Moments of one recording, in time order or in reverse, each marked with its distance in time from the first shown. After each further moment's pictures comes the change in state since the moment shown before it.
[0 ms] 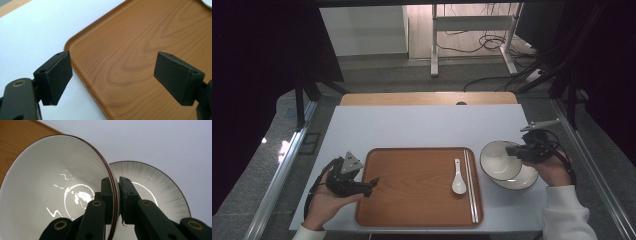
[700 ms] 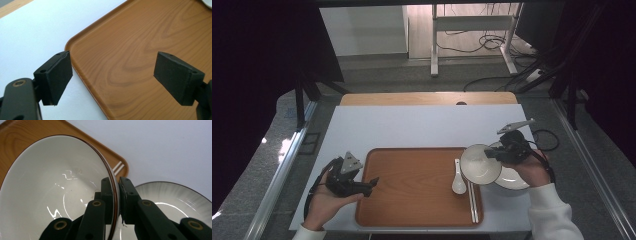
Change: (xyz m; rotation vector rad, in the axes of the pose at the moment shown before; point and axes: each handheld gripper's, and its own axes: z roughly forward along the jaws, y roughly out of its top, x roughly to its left) left arm 0.000 -0.001 0.000 -0.001 0.003 -0.002; right arm 0.048 0.021 0.022 0.002 0.097 -0.103
